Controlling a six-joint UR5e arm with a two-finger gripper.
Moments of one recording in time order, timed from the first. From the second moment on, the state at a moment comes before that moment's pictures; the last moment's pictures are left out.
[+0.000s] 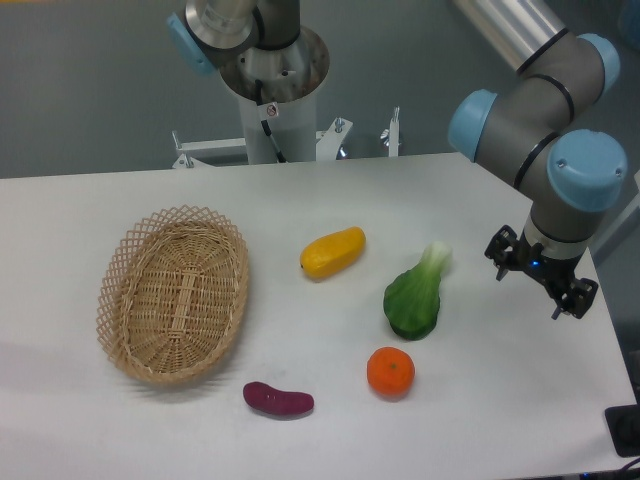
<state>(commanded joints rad) 2.71 -2.11 -1.34 -1.15 1.60 1.52</state>
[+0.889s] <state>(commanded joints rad) 2.69 -1.97 -1.55 -1.14 1.57 1.51</state>
